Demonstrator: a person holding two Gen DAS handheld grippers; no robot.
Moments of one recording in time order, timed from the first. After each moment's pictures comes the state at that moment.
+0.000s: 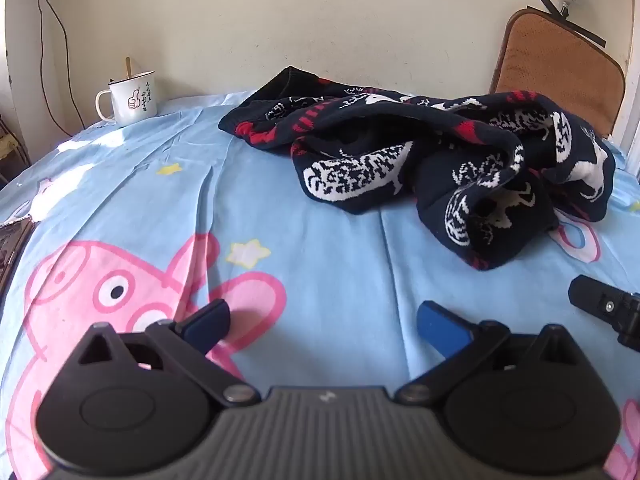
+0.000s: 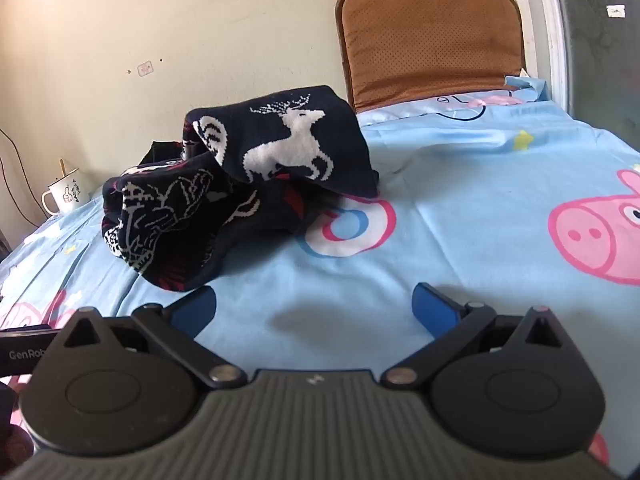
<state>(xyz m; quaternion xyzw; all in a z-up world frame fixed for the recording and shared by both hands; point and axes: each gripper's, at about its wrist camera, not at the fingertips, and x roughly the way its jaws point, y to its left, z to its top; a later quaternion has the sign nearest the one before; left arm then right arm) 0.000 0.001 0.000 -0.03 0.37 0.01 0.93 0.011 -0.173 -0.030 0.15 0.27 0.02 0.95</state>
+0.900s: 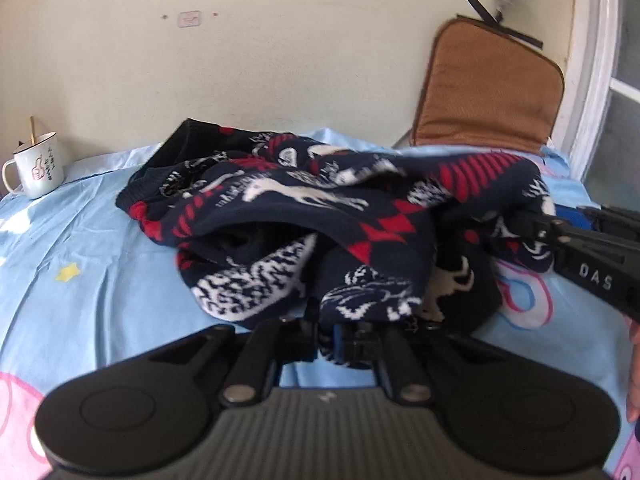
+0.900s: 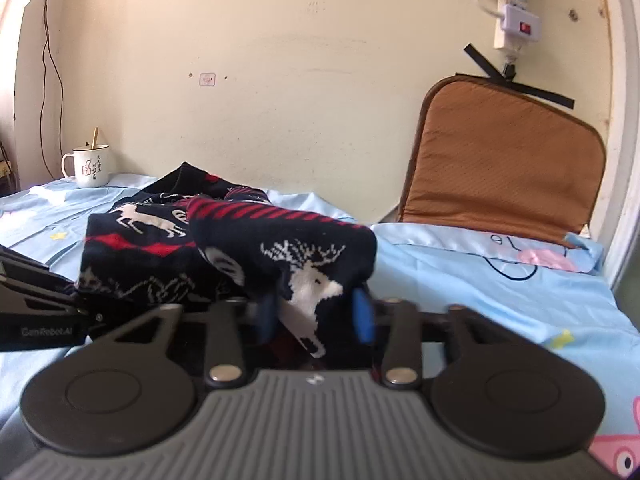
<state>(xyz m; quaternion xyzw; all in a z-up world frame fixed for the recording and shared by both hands) 0.062 -0.014 0.030 -0.01 0.33 -0.11 0.94 0.084 -0.189 0.007 -0.03 0.18 0.10 0.98</state>
